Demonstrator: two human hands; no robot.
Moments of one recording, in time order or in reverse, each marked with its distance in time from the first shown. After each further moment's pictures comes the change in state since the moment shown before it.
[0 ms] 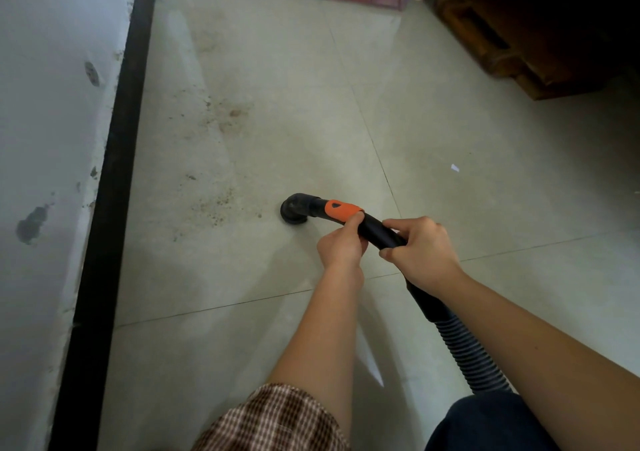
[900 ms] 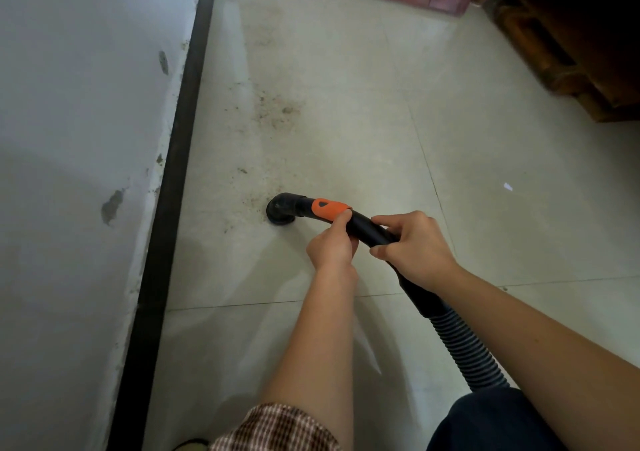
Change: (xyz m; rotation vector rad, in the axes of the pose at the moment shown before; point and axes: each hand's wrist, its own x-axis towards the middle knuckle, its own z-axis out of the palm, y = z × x) left_hand 0.011 0.071 -0.064 -0.183 0.103 0.050; right_hand 0.021 -0.079 0.047 0.083 -0.092 -0.119
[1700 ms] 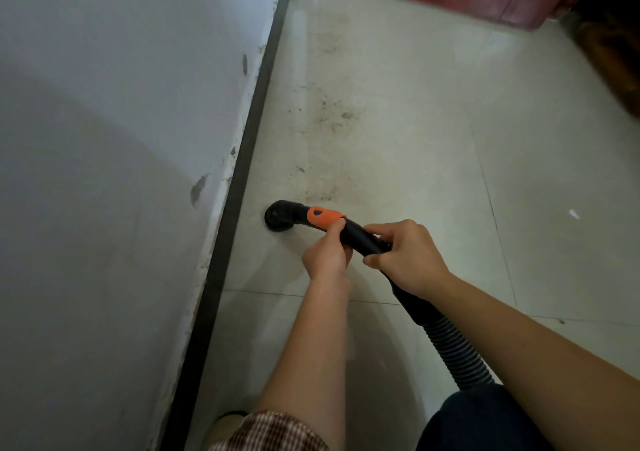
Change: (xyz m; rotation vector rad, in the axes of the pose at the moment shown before) left_hand 0.005 0.049 -0.070 -0.107 0.120 0.089; right_hand 0.003 -0.052 0.058 -0.059 -0.159 -0.210
